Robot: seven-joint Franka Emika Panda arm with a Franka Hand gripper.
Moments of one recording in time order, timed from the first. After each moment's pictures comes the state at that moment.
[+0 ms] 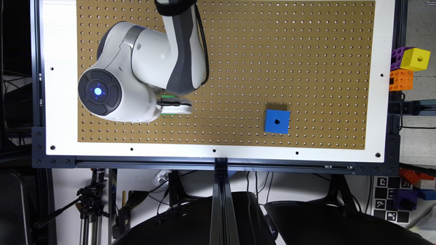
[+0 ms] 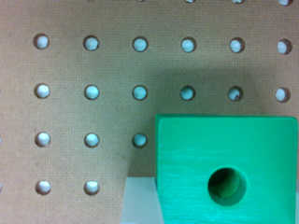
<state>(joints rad) -0.34 0.61 0.08 -1.92 0.00 2.56 0.50</state>
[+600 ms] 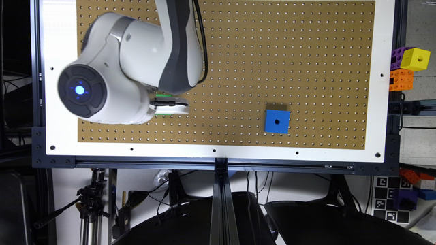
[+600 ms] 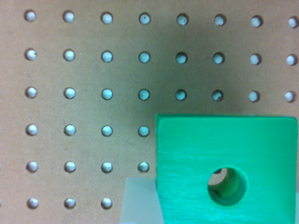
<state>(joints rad) -0.34 0.50 0.08 -1.92 0.00 2.45 0.50</state>
